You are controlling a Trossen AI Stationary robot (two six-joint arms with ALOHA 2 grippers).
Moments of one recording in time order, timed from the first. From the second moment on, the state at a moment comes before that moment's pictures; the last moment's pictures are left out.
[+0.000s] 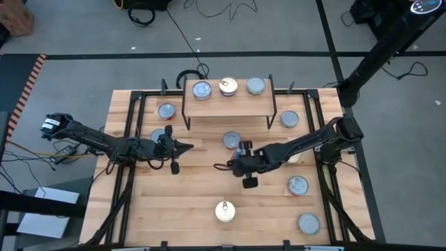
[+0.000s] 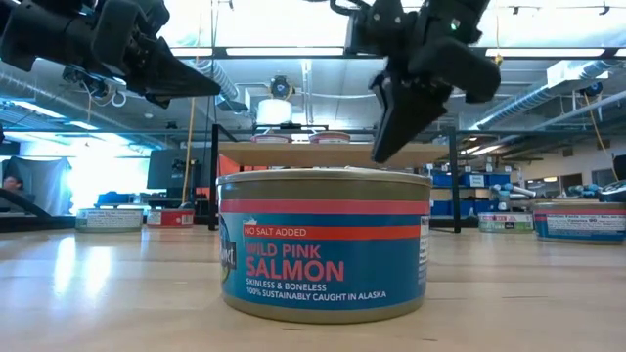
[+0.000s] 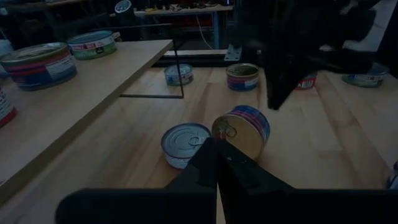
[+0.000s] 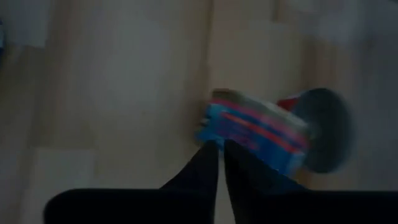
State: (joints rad) left arm -0.23 0.88 0.31 0.36 -0.47 -0.03; right arm 0.24 1.76 1.27 -0.67 0.31 0.03
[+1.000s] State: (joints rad) left arm -0.23 0.89 0.31 0.29 -0.47 -0.03; right arm 0.19 1.91 1.42 -0.80 0.38 -0.69
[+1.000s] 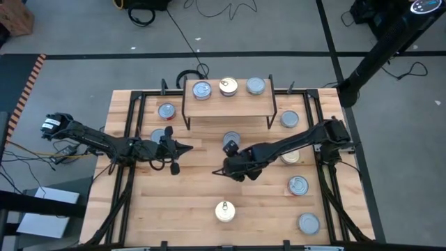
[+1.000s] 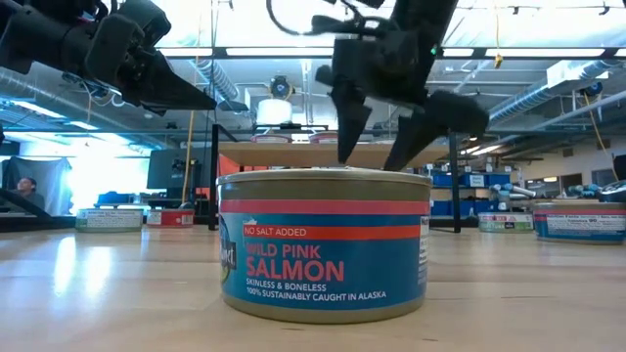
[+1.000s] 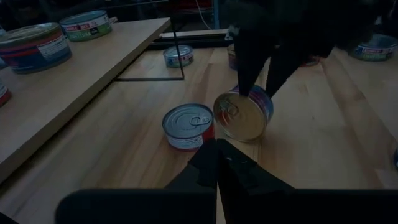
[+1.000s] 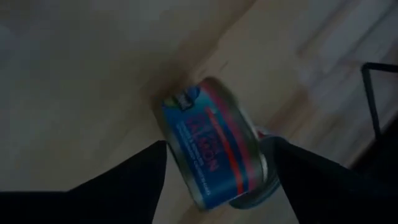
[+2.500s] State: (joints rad) left arm -0.23 0.98 0.31 0.34 -0.43 -0.04; right arm 0.18 1.98 1.57 -0.91 0.28 -0.33
